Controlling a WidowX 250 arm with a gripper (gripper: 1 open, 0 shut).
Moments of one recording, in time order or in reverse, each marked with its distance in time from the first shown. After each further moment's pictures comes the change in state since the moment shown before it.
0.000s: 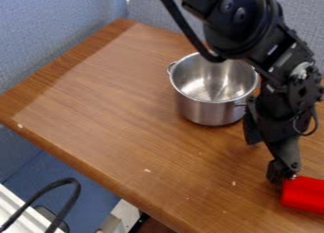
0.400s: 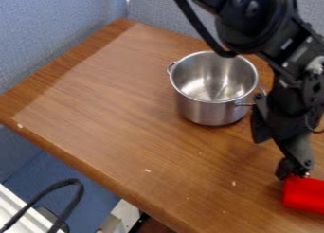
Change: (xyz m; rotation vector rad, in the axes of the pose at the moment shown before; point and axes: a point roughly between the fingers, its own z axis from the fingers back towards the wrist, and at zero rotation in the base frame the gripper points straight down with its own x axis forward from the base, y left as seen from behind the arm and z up) arm 0.009 -0.008 0.006 0.005 0.005 0.035
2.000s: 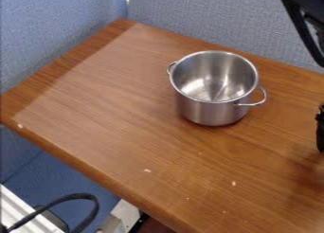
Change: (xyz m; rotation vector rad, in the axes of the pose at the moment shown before) arm 0.070 -0.025 -0.022 -0.025 -0.015 0.144
